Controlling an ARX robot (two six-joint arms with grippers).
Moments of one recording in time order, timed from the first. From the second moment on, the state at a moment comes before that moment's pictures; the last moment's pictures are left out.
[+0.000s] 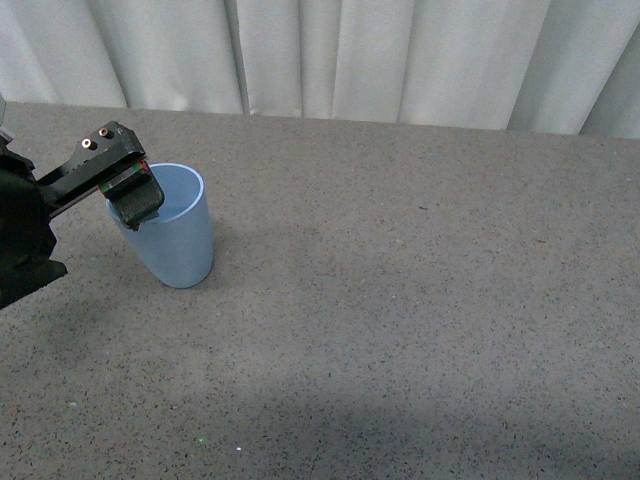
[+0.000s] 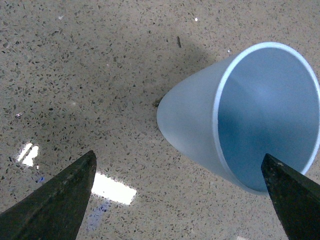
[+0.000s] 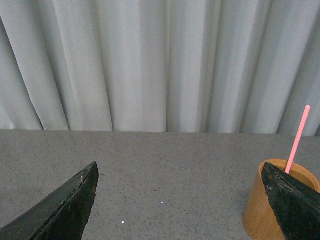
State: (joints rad) left arm -0.19 1.73 0.66 0.22 -0.06 -0.69; right arm 0.00 0.00 0.01 0.00 0.00 0.00
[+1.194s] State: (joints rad) left arm -0.24 1.75 0.71 0.22 -0.05 -0.74; right arm 0.00 0.00 0.01 0.00 0.00 0.00
